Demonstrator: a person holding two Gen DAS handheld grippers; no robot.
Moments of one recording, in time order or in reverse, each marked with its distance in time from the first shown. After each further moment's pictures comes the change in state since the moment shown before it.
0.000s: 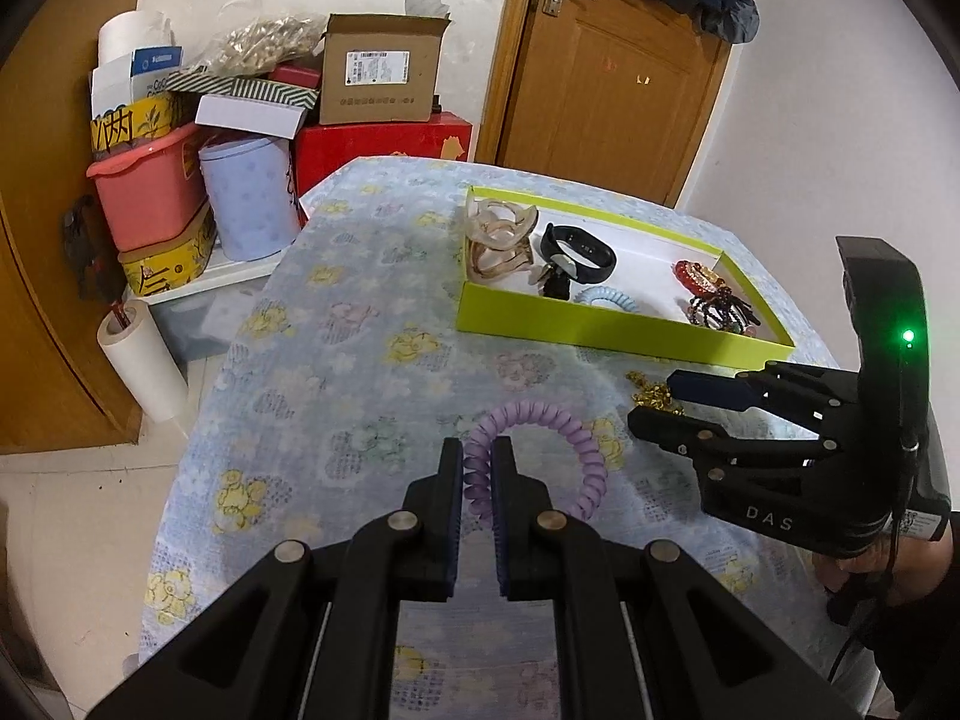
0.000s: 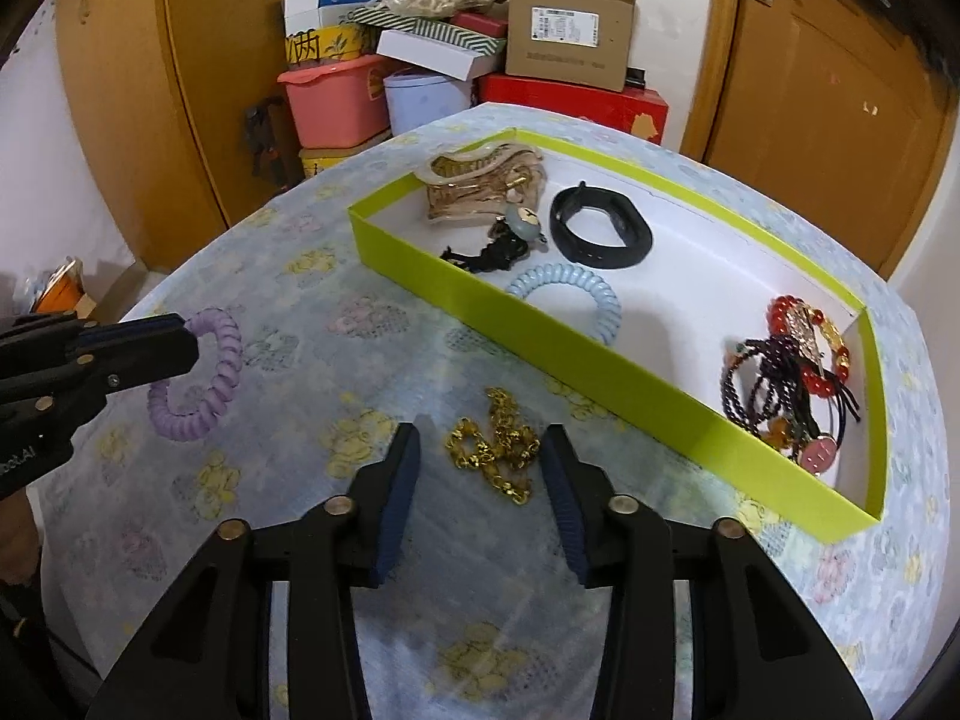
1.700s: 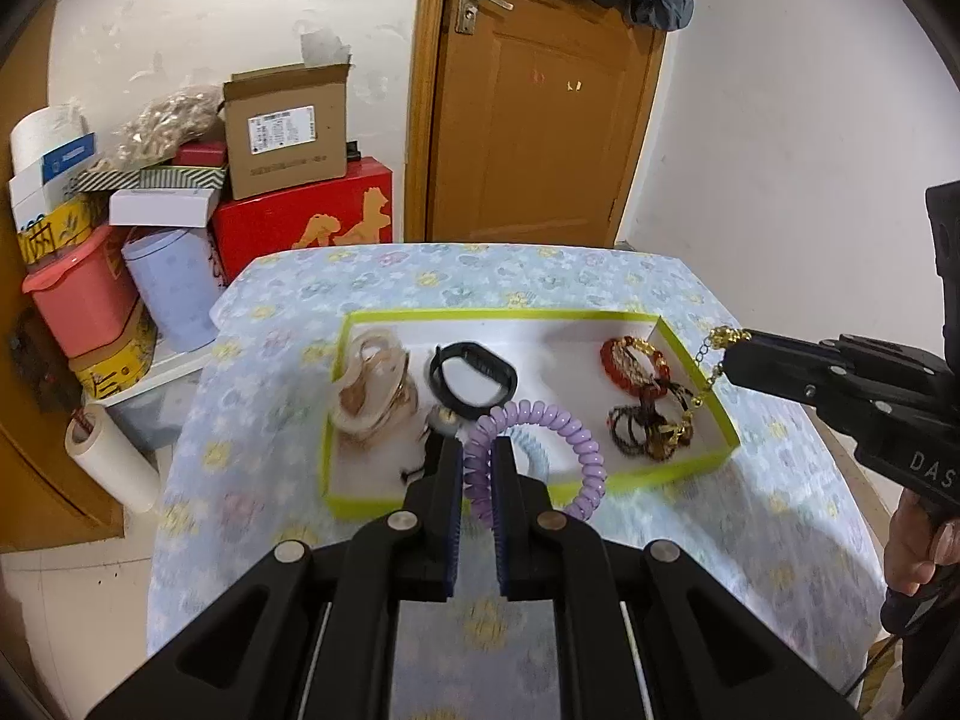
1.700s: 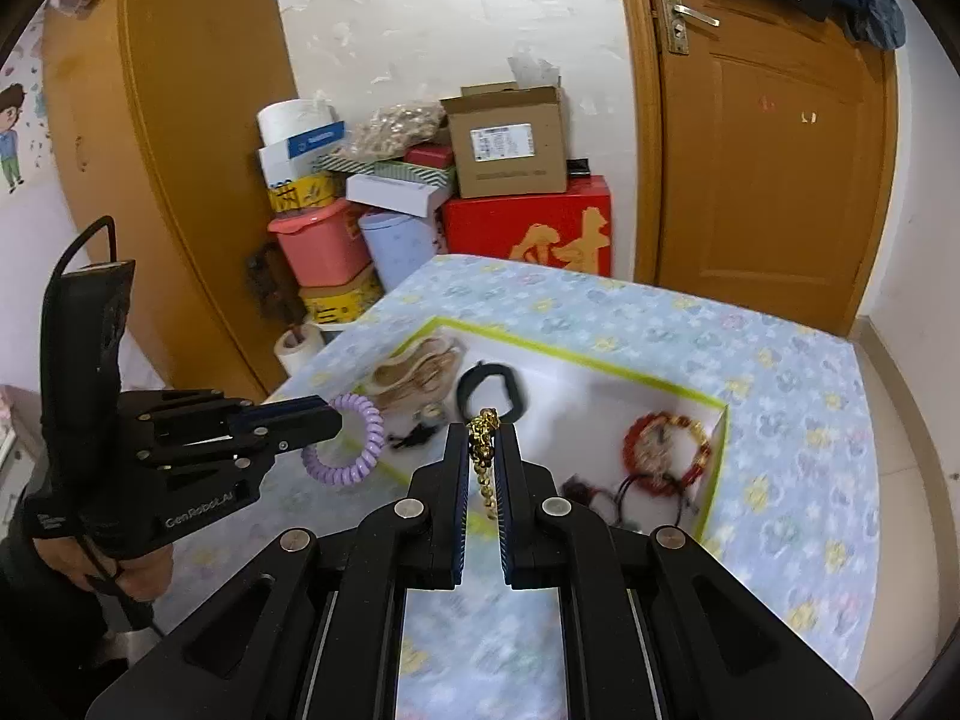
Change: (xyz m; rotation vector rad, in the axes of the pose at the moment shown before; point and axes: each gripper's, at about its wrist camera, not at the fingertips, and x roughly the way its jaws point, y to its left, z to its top) left arm 0.024 -0.072 0.095 0.146 -0.025 -0.064; right arm -0.105 -0.084 0.048 0.161 -0.213 0.055
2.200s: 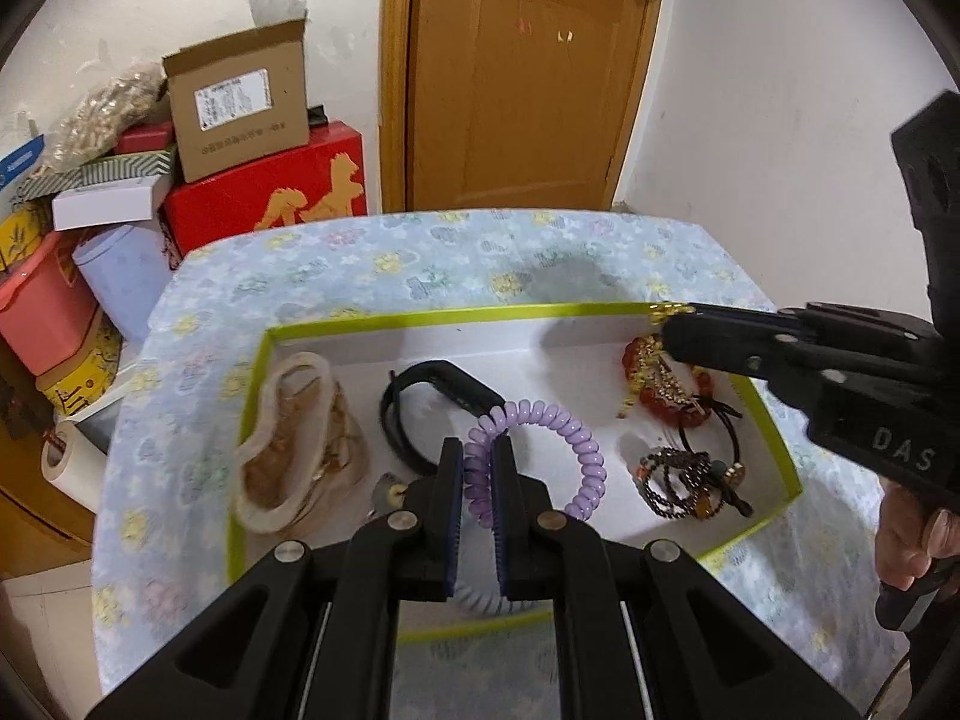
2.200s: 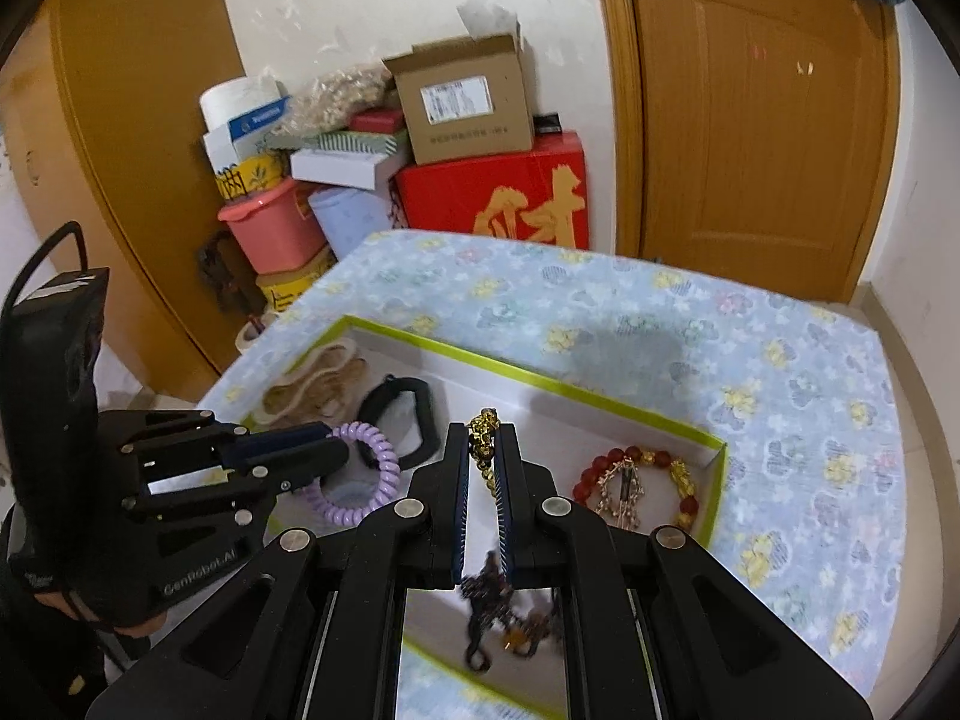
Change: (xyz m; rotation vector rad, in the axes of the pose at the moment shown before) left arm 0.087 -0.018 0.024 0.038 0.100 -0.010; right arm 0.081 -0.055 0.019 0.053 0.100 -0.013
